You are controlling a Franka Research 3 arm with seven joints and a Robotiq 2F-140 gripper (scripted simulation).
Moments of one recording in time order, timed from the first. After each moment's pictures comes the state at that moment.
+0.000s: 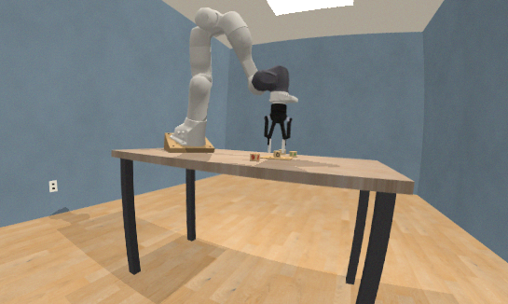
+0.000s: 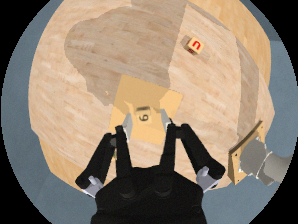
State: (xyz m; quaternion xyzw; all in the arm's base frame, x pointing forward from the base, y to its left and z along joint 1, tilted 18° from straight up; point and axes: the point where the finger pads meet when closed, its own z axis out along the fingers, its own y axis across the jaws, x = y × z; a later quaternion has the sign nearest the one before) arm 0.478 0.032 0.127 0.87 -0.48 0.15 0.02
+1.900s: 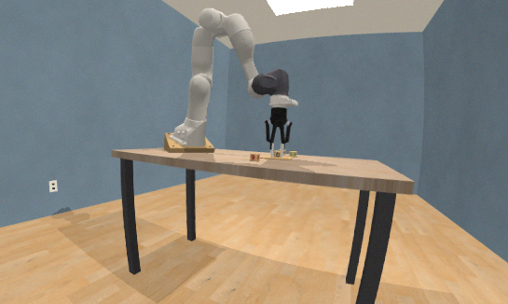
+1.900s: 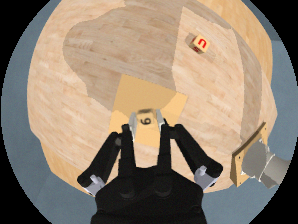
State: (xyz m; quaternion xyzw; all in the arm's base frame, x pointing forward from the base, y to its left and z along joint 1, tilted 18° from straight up) arm 0.485 0.031 0.111 0.87 -0.48 0.16 0.02
